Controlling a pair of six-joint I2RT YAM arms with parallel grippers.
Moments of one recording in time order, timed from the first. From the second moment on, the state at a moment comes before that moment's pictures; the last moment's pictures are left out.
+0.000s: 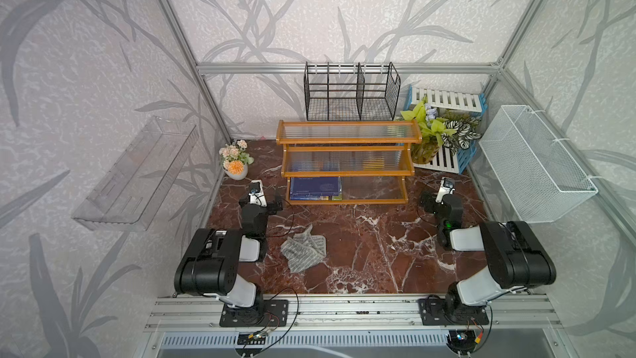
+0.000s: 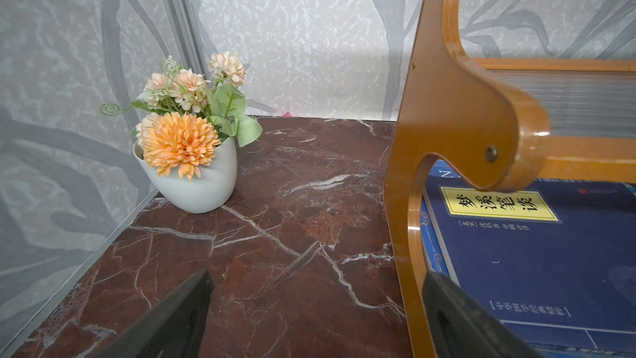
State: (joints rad) left arm 0.01 1.53 0.24 1.14 -0.09 0.00; right arm 0.00 1.57 0.35 0.88 0.22 0.10
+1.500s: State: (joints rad) left arm -0.01 1.10 0.40 0.41 -0.21 -0.24; right arm 0.46 1.10 0.72 0.00 0.09 0.13
